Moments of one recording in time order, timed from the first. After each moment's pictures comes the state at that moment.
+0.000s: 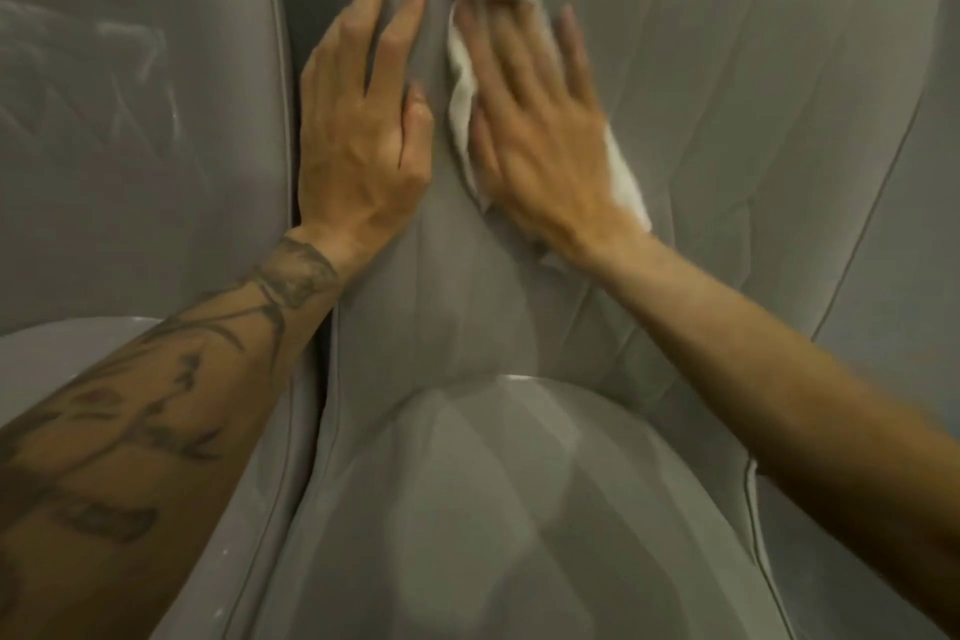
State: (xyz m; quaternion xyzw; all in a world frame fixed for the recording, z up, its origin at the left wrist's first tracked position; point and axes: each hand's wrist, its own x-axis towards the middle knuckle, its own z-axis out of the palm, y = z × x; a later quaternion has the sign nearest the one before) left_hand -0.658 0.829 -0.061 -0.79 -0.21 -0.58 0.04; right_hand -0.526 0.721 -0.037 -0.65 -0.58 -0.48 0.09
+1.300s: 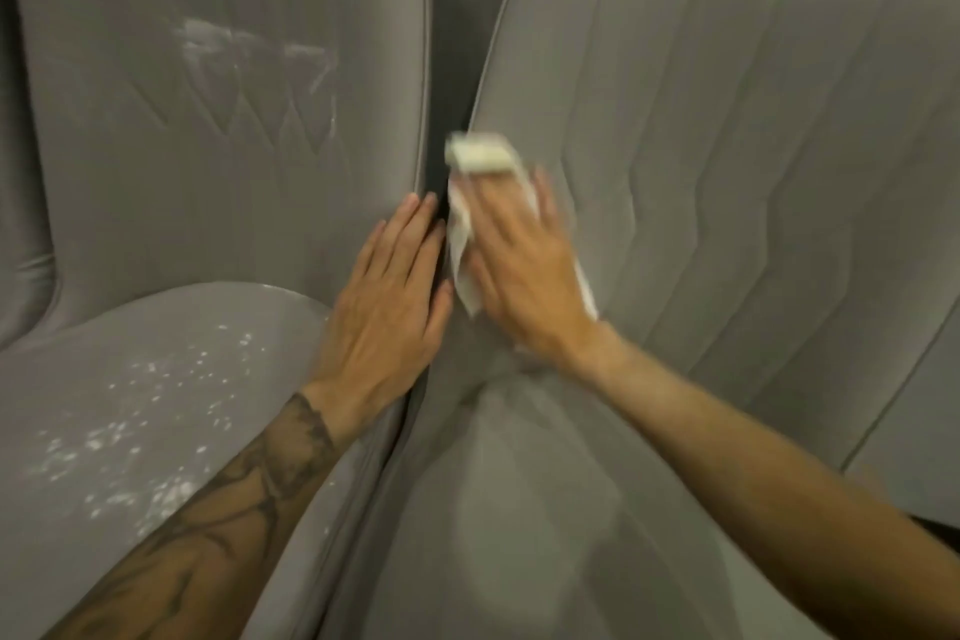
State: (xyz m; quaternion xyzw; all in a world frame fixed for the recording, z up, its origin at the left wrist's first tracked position) left_hand -0.776 0.785 -0.161 -0.89 -0.31 -0.34 0.06; right_hand -0.600 0.731 -0.131 -0.57 -0.70 -0.36 0.24
